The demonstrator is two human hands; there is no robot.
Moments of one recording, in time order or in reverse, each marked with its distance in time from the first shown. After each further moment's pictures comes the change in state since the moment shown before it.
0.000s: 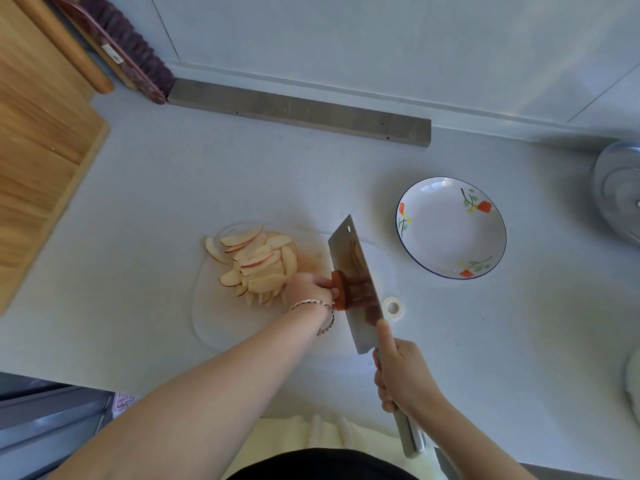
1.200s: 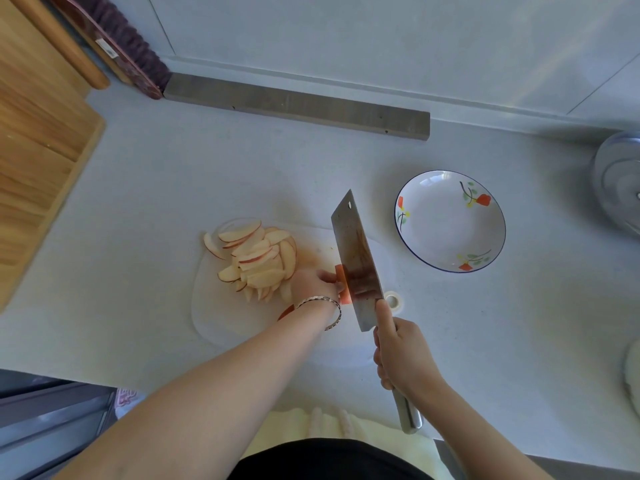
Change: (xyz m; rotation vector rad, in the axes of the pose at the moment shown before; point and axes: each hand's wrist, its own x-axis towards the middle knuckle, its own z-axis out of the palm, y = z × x) left_hand -0.003 0.003 0.007 -0.073 -0.019 -0.015; right_hand 0.003 -0.014 -0.002 -0.022 0.051 -0.063
